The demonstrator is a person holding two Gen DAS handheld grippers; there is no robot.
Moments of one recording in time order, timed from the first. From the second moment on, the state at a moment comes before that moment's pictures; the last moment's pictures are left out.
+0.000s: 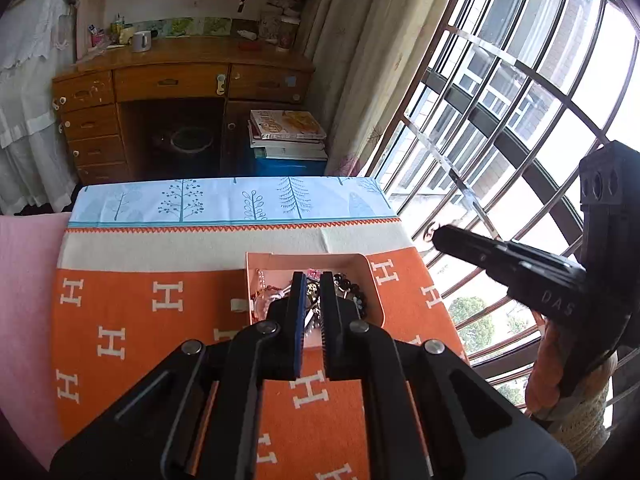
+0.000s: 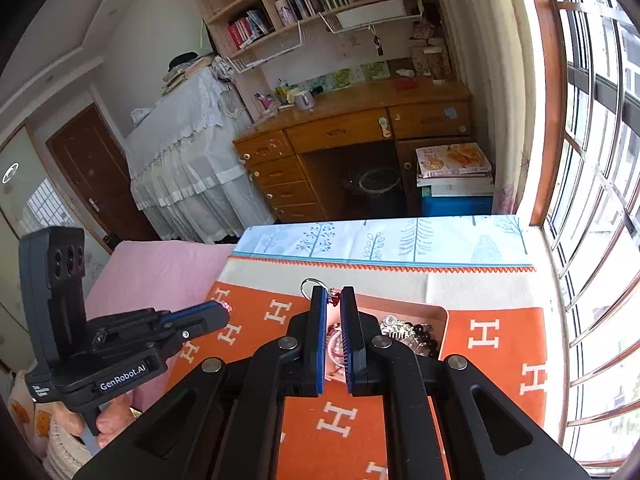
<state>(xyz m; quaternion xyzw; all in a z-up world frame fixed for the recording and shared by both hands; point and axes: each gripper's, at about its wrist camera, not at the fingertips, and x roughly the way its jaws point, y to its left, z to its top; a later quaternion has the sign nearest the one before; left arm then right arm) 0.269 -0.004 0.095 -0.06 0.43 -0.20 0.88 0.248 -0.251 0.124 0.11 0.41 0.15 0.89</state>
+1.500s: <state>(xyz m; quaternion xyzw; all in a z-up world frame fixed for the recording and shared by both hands) 0.231 -0.013 0.010 0.01 0.45 -0.11 0.89 0.215 -0.246 0.001 0.10 0.48 0.08 0.87</state>
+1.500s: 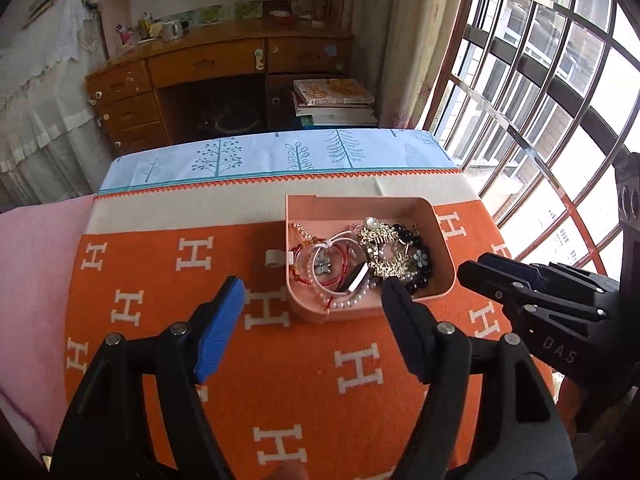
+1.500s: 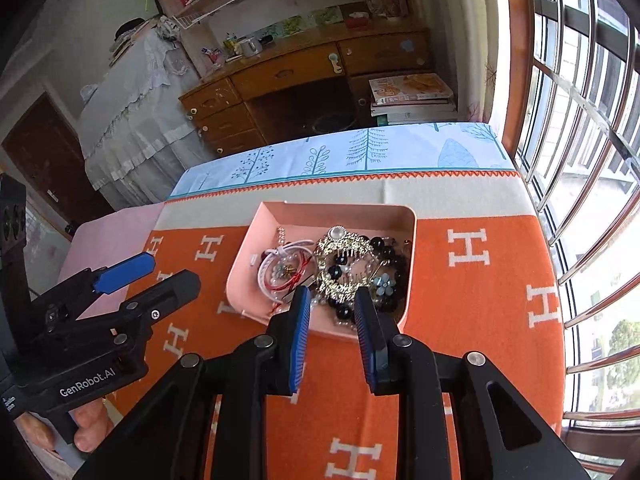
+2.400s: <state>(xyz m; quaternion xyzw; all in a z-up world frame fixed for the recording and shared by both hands) 0.038 0.028 -0.003 0.00 0.43 -0.01 0.90 -0.003 -0.183 0.005 0.07 0.41 0.09 0.90</state>
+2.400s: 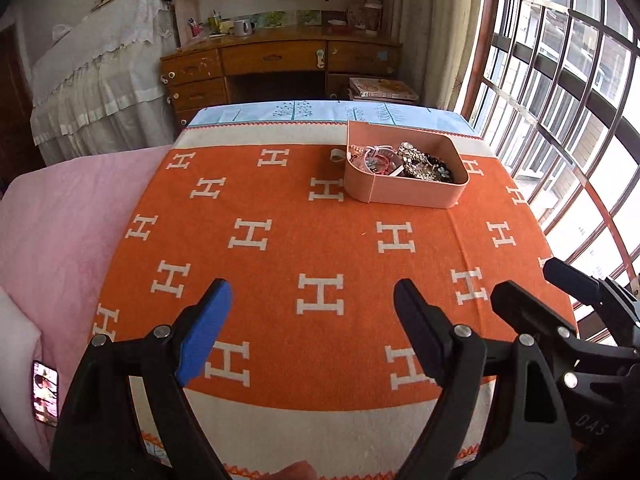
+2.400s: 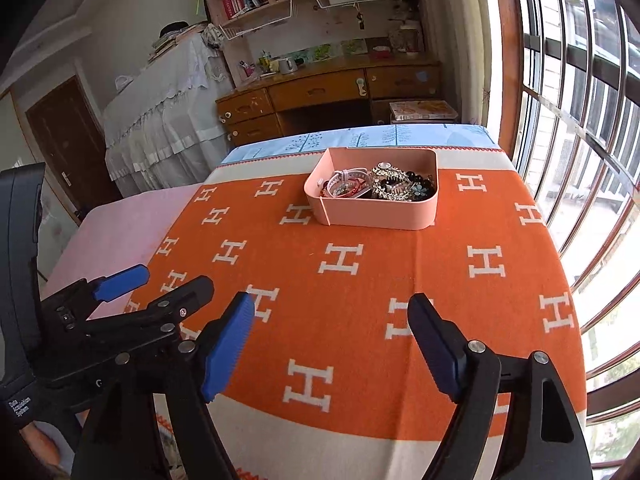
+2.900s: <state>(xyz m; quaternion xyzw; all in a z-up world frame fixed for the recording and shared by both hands) 0.015 0.028 0.019 0.00 0.39 0.02 0.92 -0.024 -0.174 0.031 0.06 0.37 0.09 0.92</state>
